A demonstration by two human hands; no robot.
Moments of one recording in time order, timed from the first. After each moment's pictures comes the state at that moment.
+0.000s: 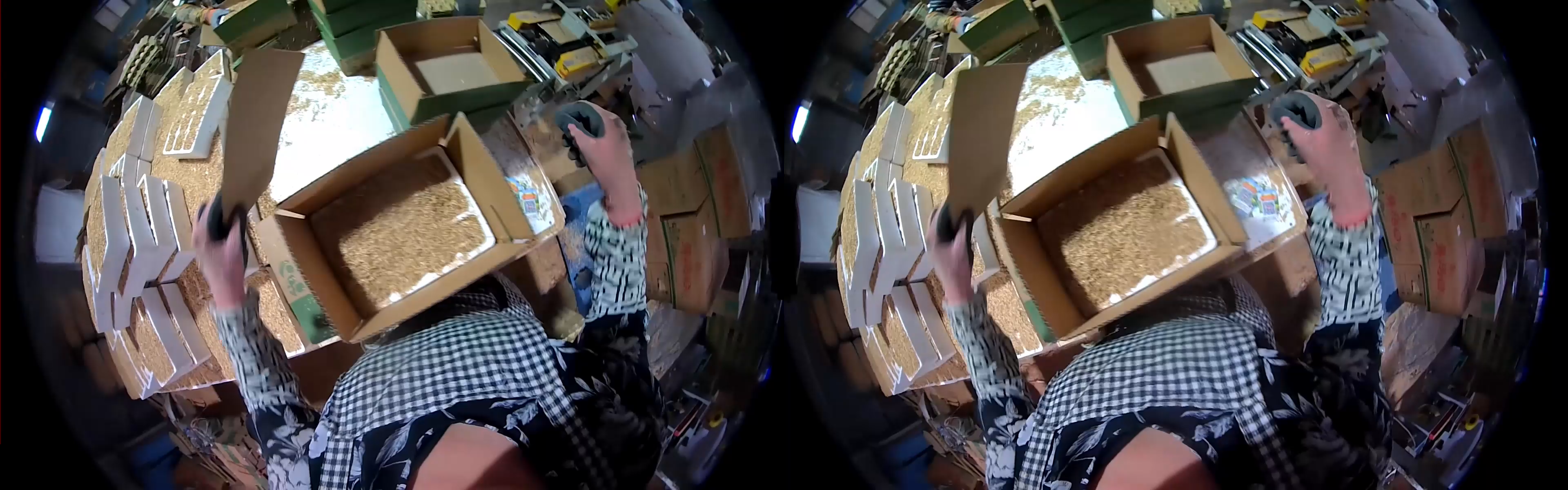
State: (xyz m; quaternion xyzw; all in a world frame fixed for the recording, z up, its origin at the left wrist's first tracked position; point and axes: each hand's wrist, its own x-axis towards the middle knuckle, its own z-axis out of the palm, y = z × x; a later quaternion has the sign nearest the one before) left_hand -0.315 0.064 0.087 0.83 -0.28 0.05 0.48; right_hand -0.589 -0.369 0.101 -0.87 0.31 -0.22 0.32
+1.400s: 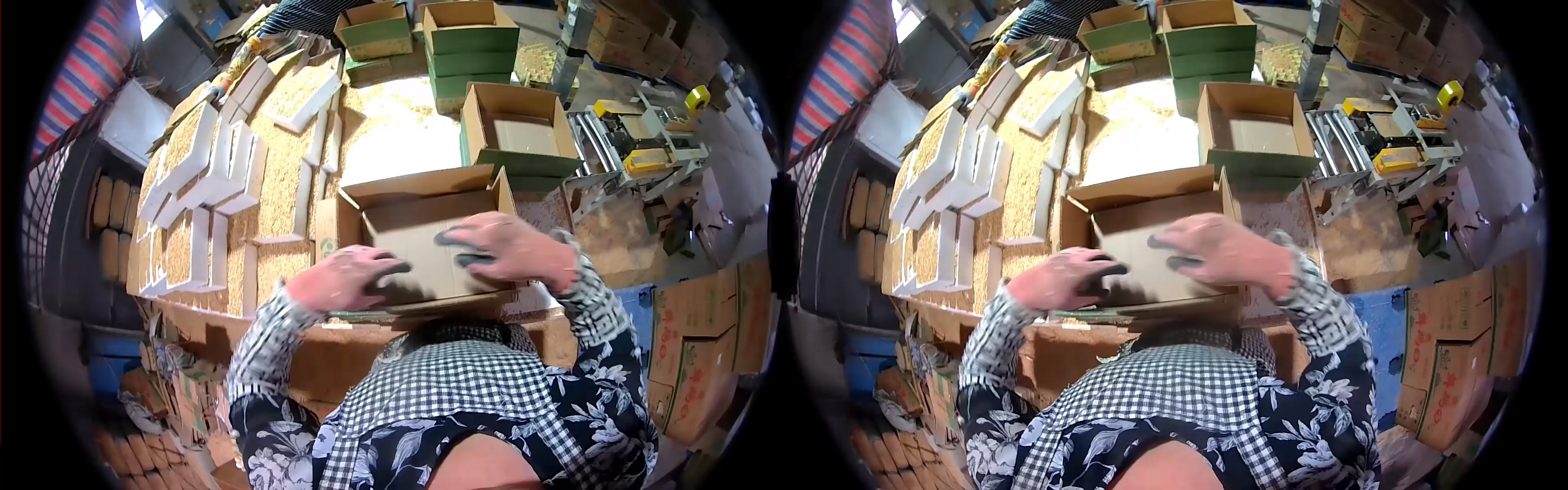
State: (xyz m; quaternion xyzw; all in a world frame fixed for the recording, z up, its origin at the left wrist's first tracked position) left_hand -0.460 -0.010 0.131 0.76 -0.62 -0.14 0.15; right_hand -0.544 -0.294 0.117 -0.89 -0.31 0.00 0.35
